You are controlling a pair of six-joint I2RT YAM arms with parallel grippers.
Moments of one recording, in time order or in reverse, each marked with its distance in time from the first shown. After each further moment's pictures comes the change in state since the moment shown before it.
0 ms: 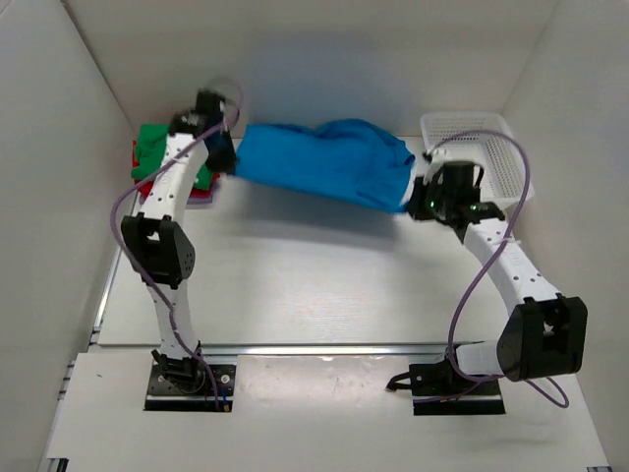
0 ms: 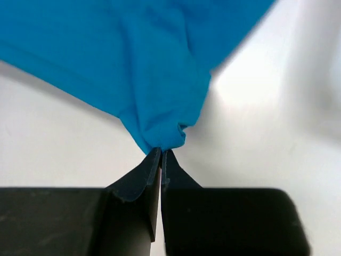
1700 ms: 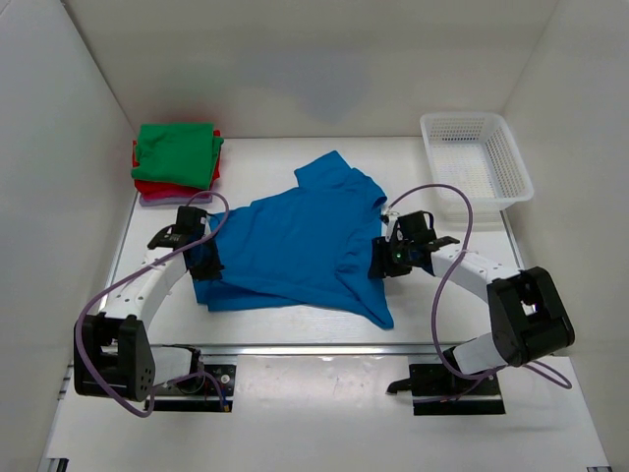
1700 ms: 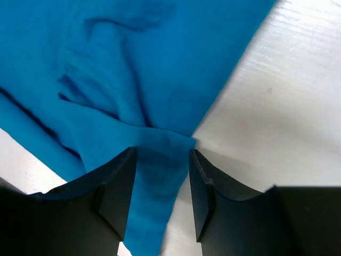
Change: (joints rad) left arm 0.053 -0.830 -1.521 0.438 0.087 0.007; right arm 0.223 0.101 -0.419 0.091 -0.072 0.117
